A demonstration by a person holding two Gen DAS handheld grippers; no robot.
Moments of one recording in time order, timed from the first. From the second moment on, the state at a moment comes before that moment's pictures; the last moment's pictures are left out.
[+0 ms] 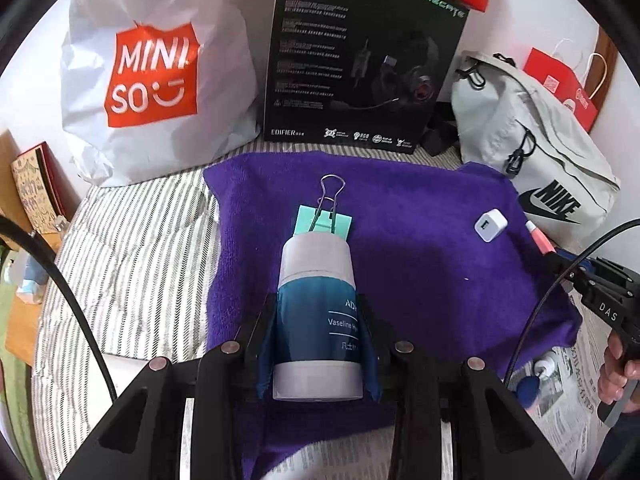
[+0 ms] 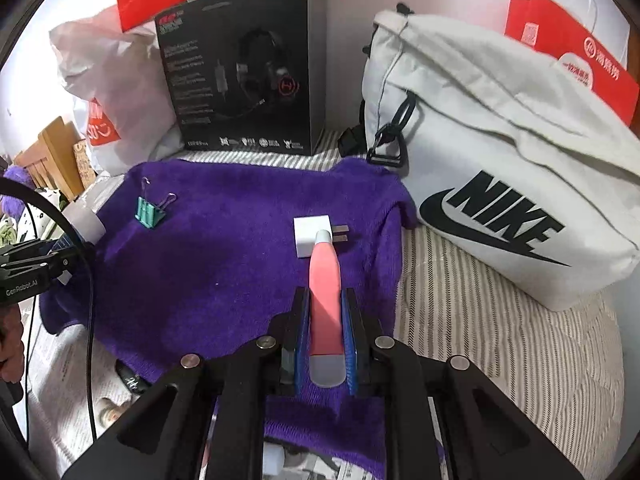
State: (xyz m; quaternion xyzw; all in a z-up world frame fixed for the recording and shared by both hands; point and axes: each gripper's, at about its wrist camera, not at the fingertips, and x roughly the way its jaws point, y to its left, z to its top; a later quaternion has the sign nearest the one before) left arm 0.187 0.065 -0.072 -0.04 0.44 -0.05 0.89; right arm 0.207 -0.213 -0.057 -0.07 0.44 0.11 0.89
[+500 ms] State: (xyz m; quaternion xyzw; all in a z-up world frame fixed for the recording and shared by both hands) left arm 0.213 0.063 -0.088 -0.03 0.46 -0.03 0.89; right arm 0.232 -0.204 -0.088 -0.08 0.48 0.10 0.87
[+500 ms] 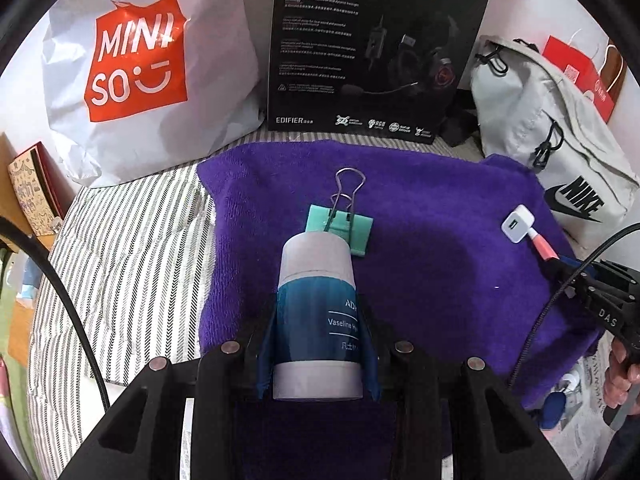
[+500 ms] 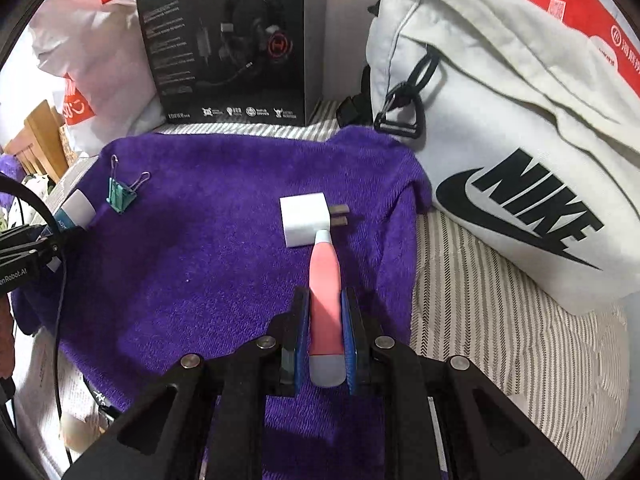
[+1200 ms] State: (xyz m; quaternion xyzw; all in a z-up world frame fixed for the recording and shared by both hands) left arm 0.223 0.047 -0.097 0.02 0.47 -0.03 0.88; right arm 0.239 -0.200 -0.098 -0.09 0.48 0.11 0.86
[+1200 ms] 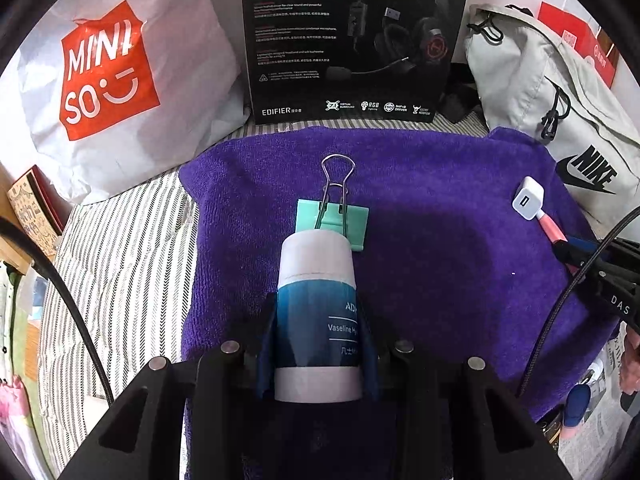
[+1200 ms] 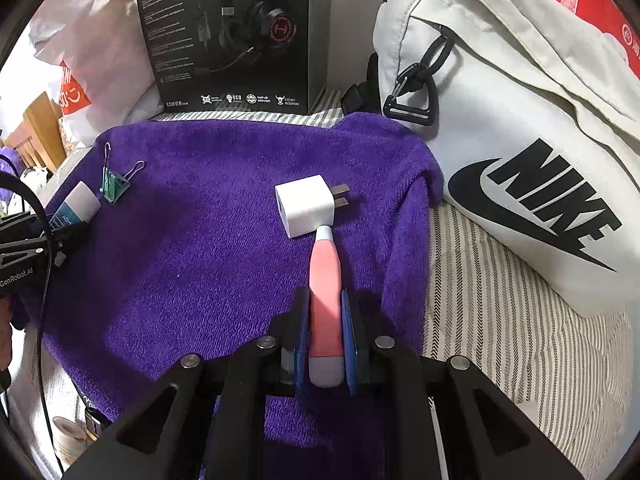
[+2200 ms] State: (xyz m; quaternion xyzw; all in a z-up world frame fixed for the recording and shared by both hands) left arm 0.133 0.026 -0.061 0.00 0.47 -0.07 0.88; right arm 0.164 -0.228 -0.041 -0.05 0.45 0.12 0.88
